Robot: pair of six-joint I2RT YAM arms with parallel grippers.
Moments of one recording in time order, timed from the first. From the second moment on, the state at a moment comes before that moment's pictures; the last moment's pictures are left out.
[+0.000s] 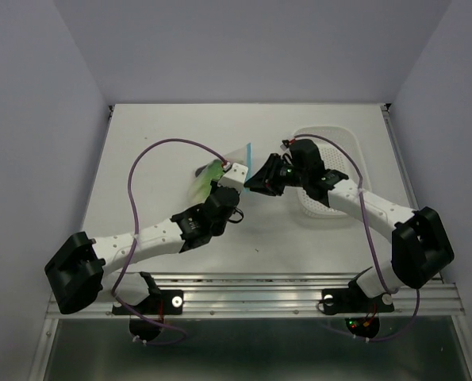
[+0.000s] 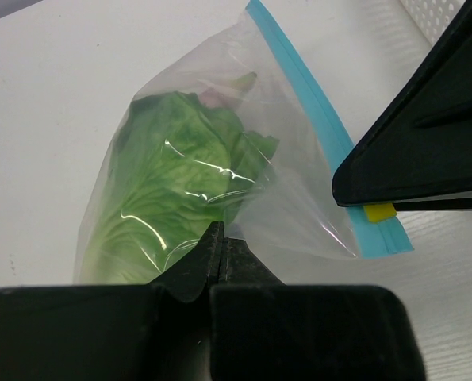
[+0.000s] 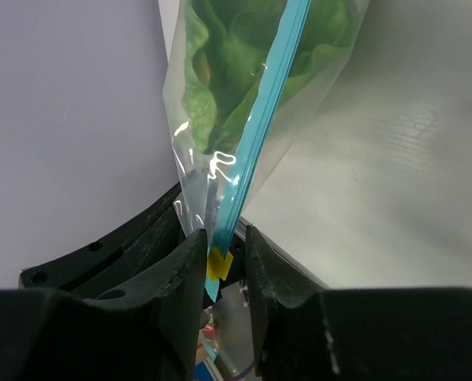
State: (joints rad) left arm -1.00 1.25 0.73 0.10 -0.71 -0.11; right arm 0.56 1.47 1.01 -0.07 -0.48 1.12
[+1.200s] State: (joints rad) left arm -1.02 1.12 0.65 0.13 -0.54 -0.05; right arm 0.58 1.47 1.05 -0.02 -0.36 1.14
